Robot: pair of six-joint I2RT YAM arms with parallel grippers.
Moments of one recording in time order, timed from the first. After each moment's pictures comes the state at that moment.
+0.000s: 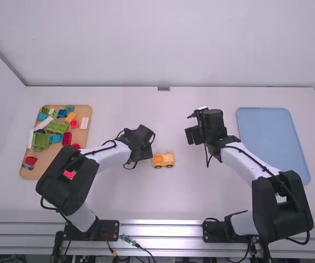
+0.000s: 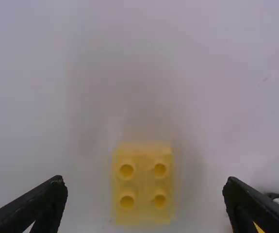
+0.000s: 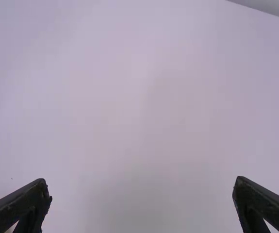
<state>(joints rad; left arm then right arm) -0.50 1.72 0.86 -0.36 -0.21 -0.73 0.29 1.51 0.80 -0.08 0.01 -0.11</state>
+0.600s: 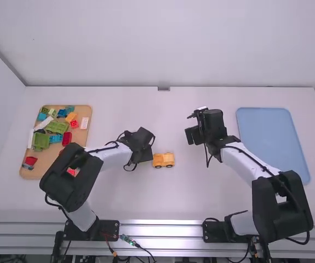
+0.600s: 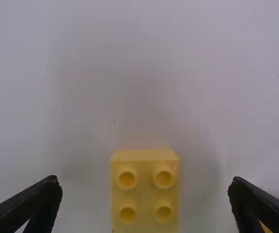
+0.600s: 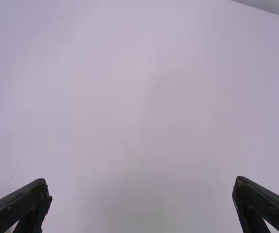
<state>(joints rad) -0.50 1.76 0.83 -0.31 -0.21 -0.73 0.29 1.51 0.80 -0.09 0.01 -0.11</state>
